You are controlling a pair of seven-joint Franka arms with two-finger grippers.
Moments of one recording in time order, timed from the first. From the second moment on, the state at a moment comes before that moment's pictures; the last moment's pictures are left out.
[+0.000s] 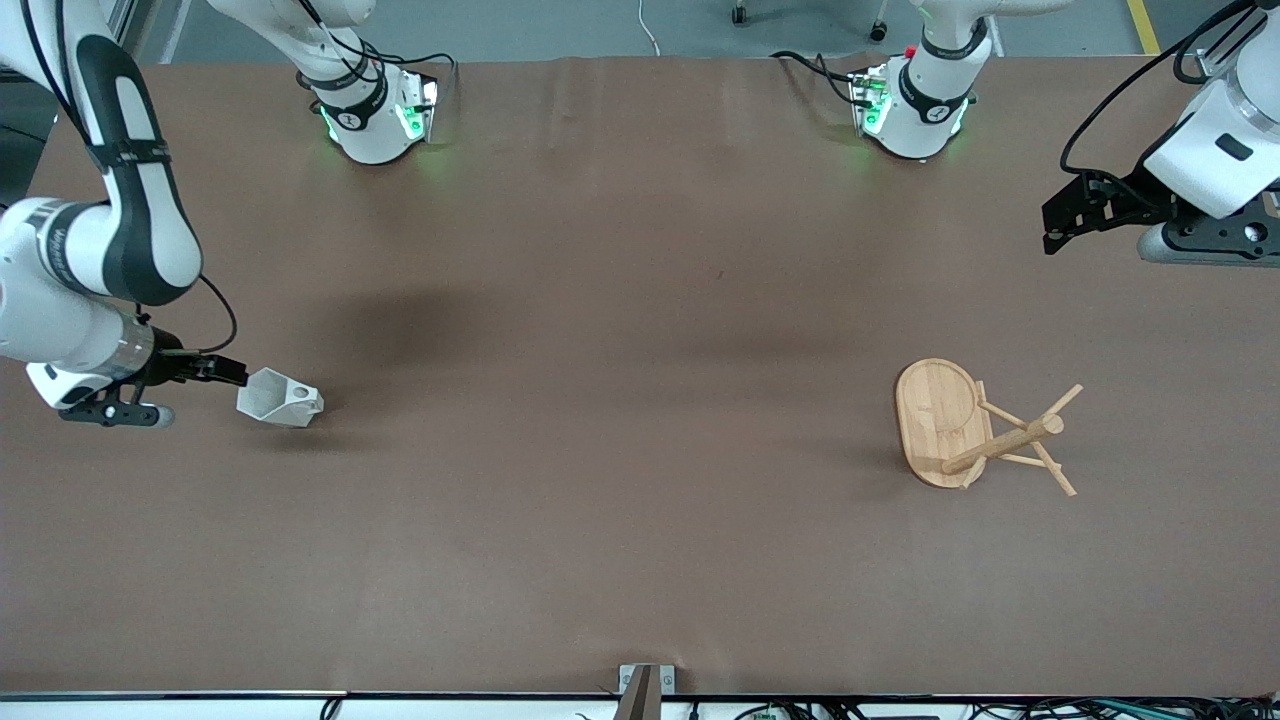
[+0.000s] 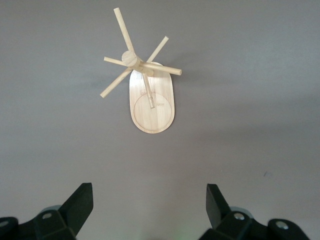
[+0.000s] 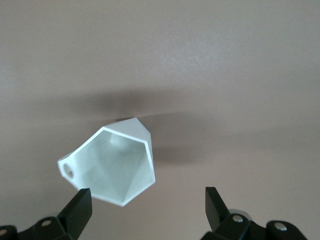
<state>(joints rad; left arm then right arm) -0.03 -0.02 -0.12 -1.54 0.02 1.52 -0.06 -0.12 0.28 -0.06 -2.02 -0.01 2.23 -0.10</state>
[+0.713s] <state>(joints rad) -0.03 -0.02 -0.12 -1.54 0.02 1.52 -0.06 -0.14 0.37 -0.06 -2.12 0.01 2.46 -0.13</state>
